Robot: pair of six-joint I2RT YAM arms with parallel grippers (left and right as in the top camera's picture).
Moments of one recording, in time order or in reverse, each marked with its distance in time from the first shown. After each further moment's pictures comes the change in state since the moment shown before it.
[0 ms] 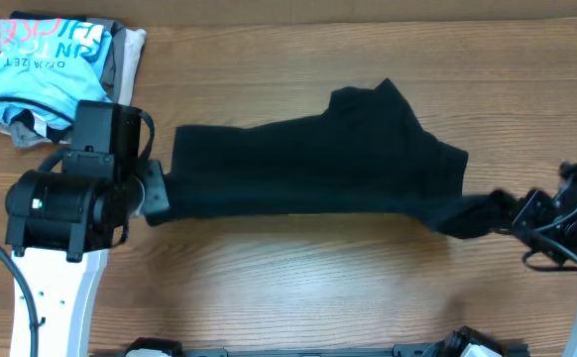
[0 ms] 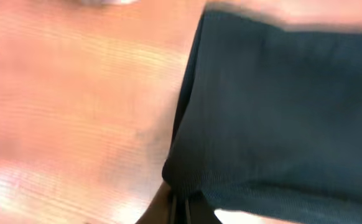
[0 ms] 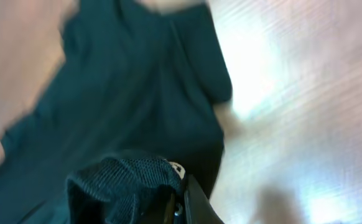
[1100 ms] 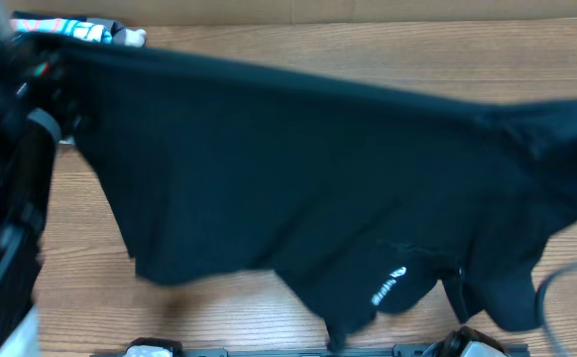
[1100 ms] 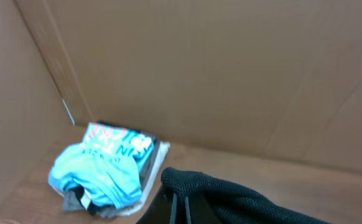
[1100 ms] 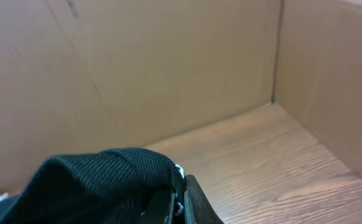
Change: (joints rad) left arm 0.000 0.142 0.720 0.223 -0.087 0.178; right arm 0.000 0.133 1.033 -0.065 0.083 -0.055
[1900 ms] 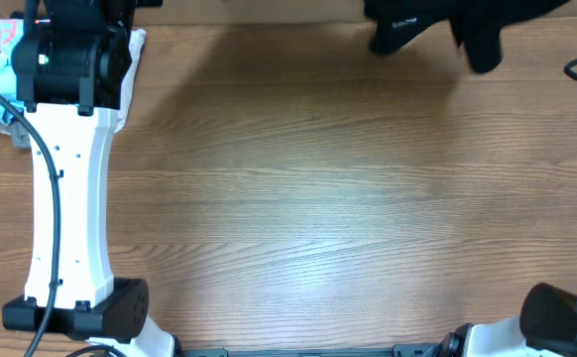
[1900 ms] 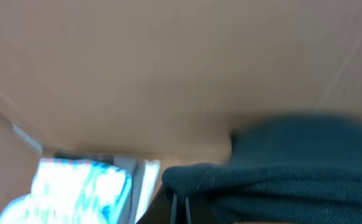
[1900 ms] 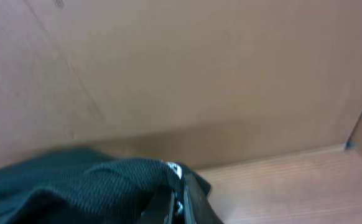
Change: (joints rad) left arm 0.041 0.404 -0.012 0.351 0.083 0.156; right arm 0.108 0.506 -0.021 0.496 -0.114 -0.025
